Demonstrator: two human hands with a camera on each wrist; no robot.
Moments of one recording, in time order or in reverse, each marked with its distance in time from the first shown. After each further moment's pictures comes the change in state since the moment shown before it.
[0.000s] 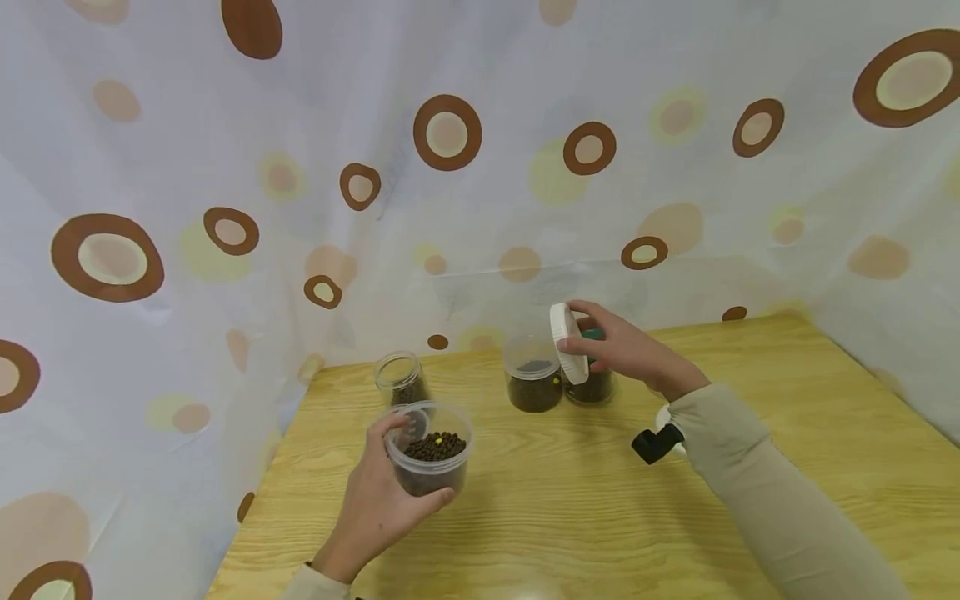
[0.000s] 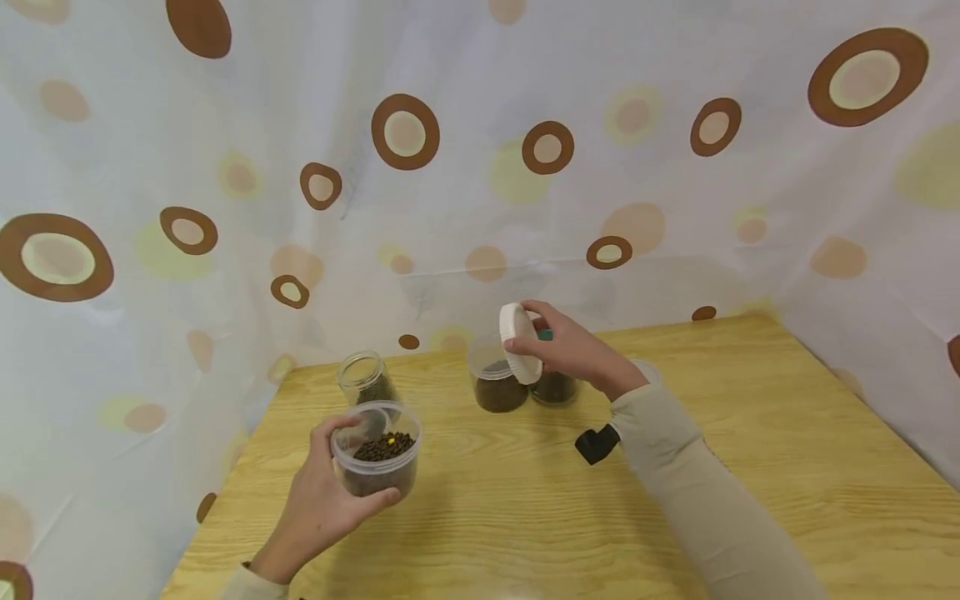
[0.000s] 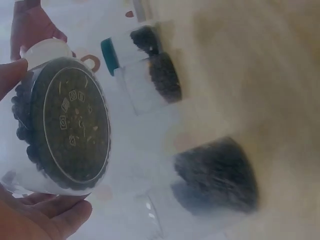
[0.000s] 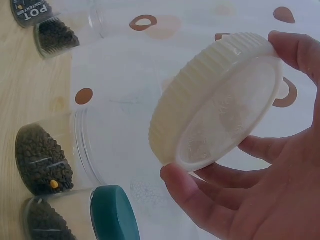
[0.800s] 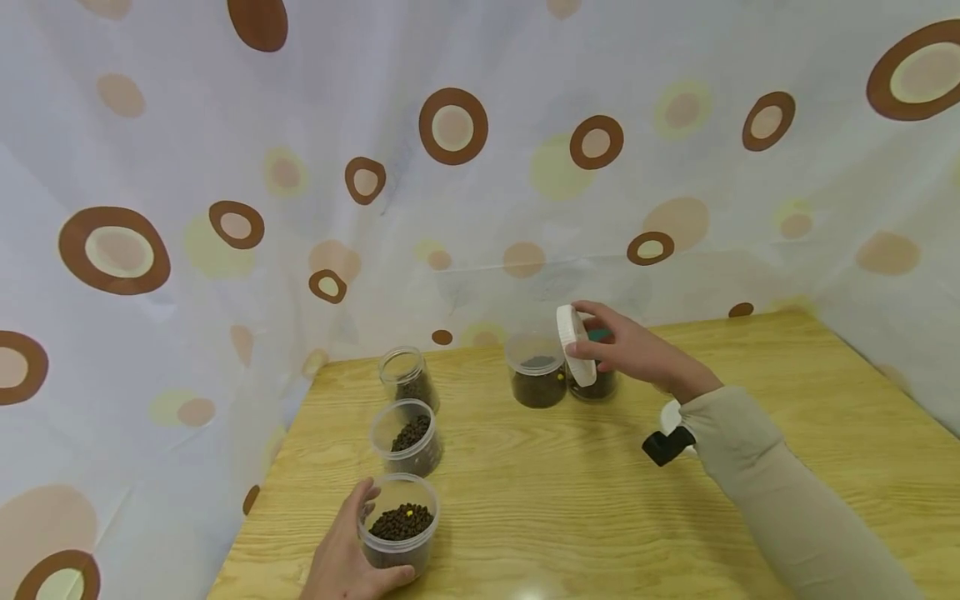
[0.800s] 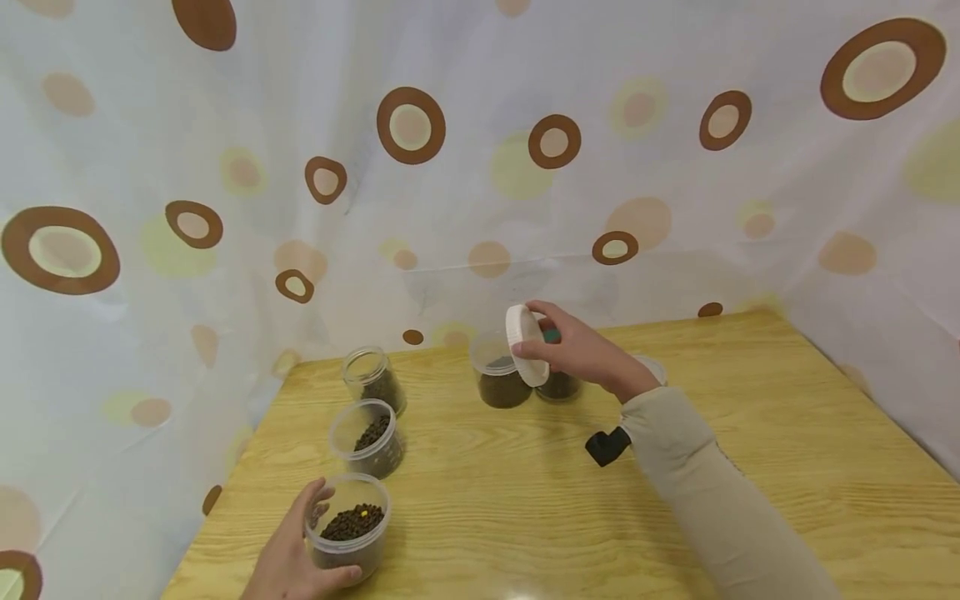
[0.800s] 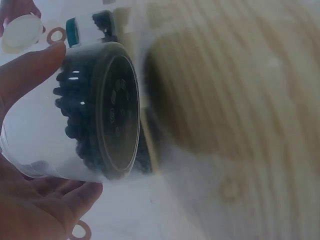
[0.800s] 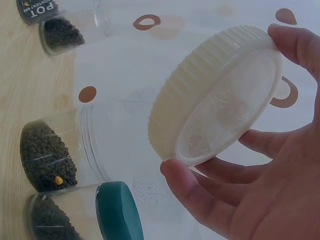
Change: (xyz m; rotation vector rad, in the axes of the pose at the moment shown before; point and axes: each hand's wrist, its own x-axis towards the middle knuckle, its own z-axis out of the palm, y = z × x) left_hand -0.058 -0.053 -0.012 0.011 -0.203 -0.280; right_hand -0.005 0.008 0.002 0.034 -0.020 -0.063
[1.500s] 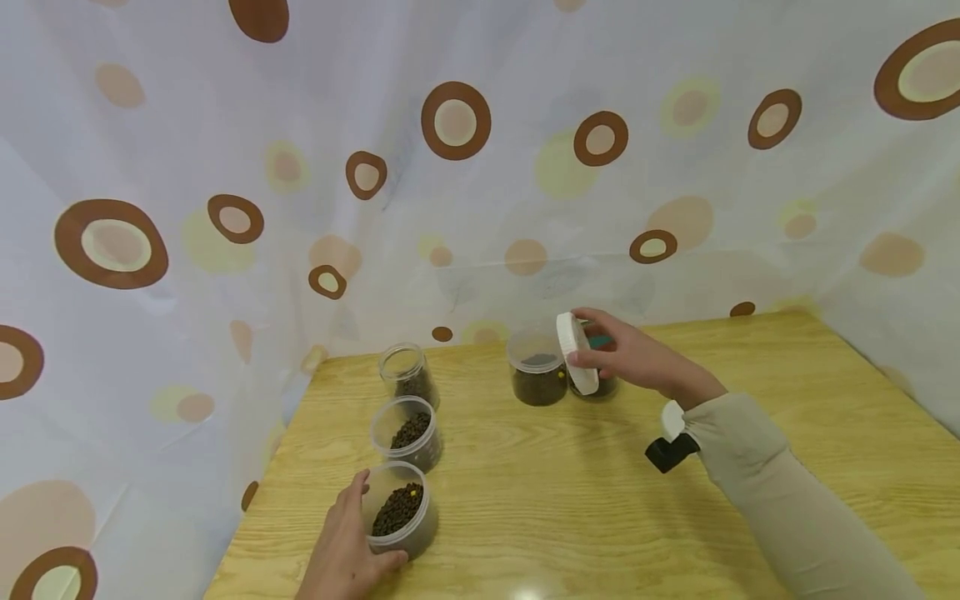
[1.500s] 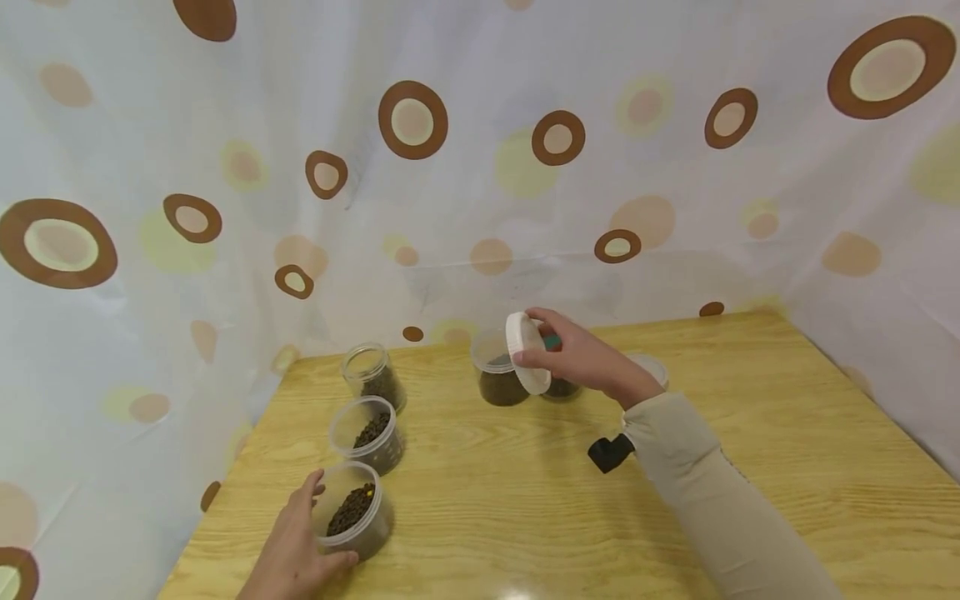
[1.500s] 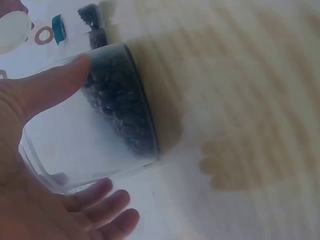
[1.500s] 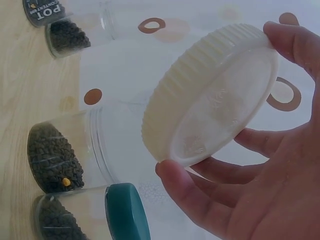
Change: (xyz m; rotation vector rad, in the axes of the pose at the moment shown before) left_hand 0.018 -0.015 0.004 0.179 -0.022 -0.048; right_hand -0.003 0.002 0.005 -0.025 -0.031 0.014
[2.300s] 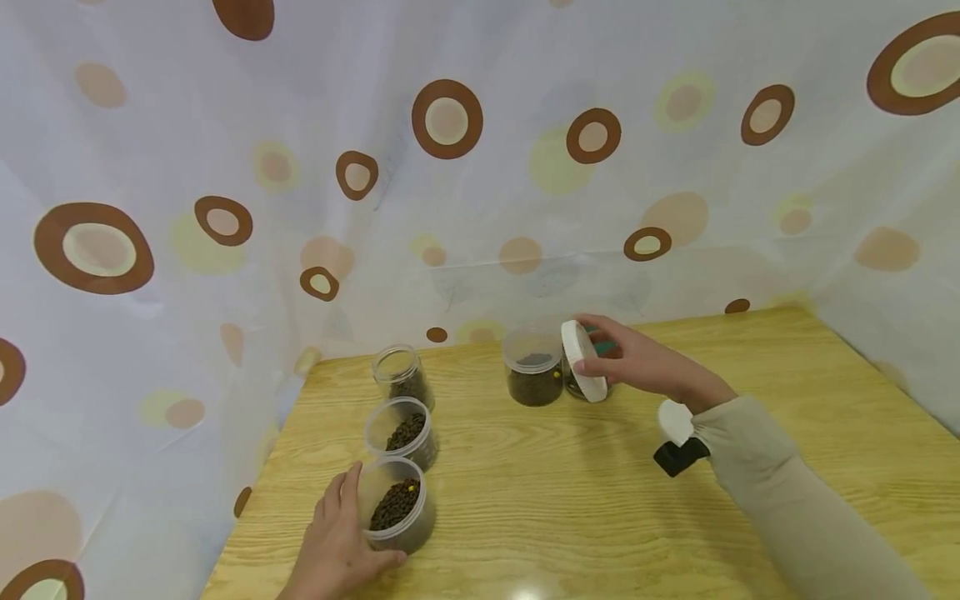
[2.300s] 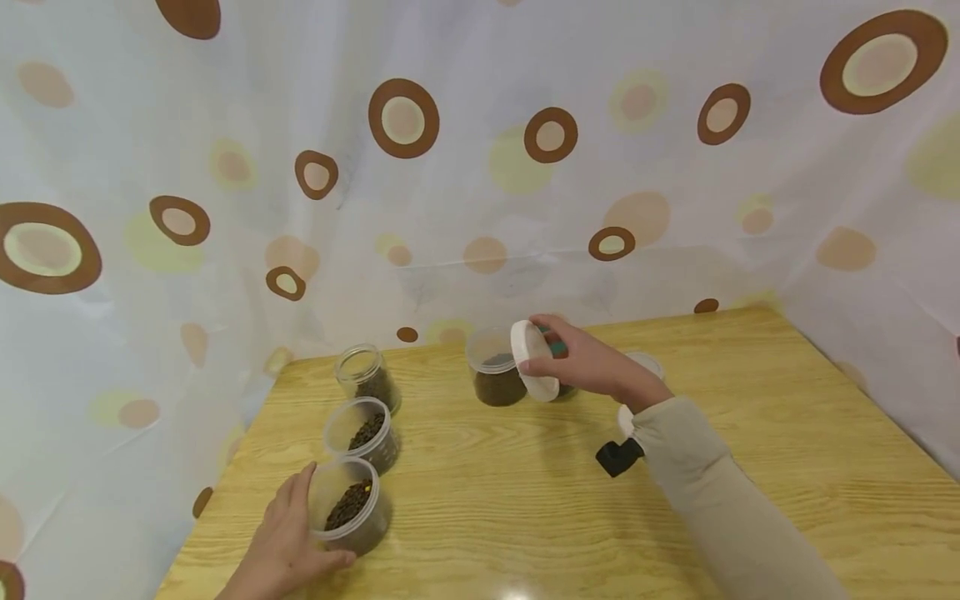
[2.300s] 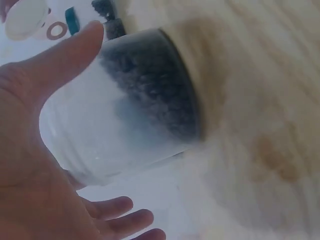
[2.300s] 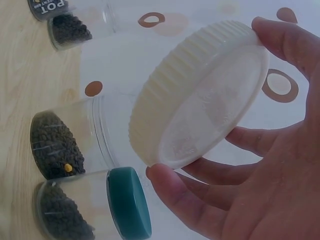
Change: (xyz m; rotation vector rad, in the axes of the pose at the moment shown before) left_hand 0.008 0.010 -0.013 0.111 -0.039 0.010; right_hand -0.010 0.013 -0.007 -0.013 -0.030 0.012
